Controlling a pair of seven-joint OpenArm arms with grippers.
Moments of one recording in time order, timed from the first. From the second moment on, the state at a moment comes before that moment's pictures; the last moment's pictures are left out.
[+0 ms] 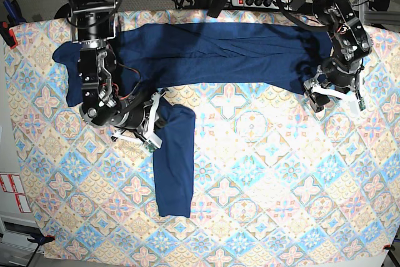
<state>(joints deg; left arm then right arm) 11.2 -1.1 -33.3 100.6 -21.9 -10.6 48.1 7.2 6.5 -2.1 83.2 12.0 41.1 -53.5</state>
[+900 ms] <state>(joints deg) 11.4 -1.1 -33.3 100.6 -21.9 -10.5 48.1 -13.6 12.3 -2.2 102.7 34.2 41.1 -64.5</state>
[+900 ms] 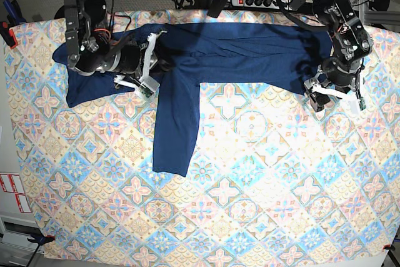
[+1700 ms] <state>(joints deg) 4.8 -1.4 -22.2 102.7 -21.7 -10.5 48.7 -10.9 12.5 5.1 95.5 34.3 41.0 -65.1</state>
